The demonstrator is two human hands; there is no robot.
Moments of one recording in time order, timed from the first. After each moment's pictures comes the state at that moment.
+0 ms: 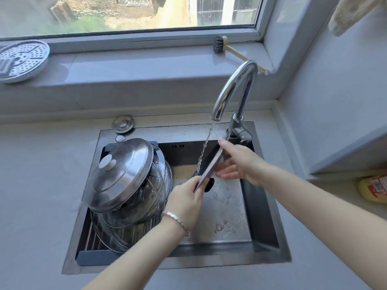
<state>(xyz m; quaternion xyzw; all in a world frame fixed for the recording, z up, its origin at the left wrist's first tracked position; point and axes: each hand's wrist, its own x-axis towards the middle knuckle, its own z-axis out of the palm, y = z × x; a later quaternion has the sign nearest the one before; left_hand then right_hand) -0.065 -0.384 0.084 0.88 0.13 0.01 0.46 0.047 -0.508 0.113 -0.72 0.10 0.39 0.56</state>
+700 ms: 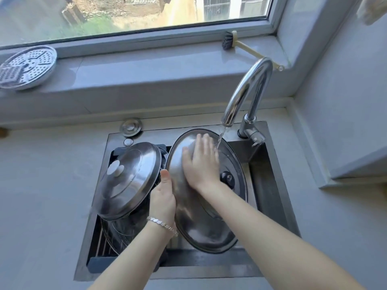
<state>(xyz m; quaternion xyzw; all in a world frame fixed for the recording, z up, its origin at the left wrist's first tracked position) -0.049 -0.343 0.065 0.61 0.40 0.09 0.68 0.033 -0.402 0.056 -0.92 -0.11 0.16 0.35</state>
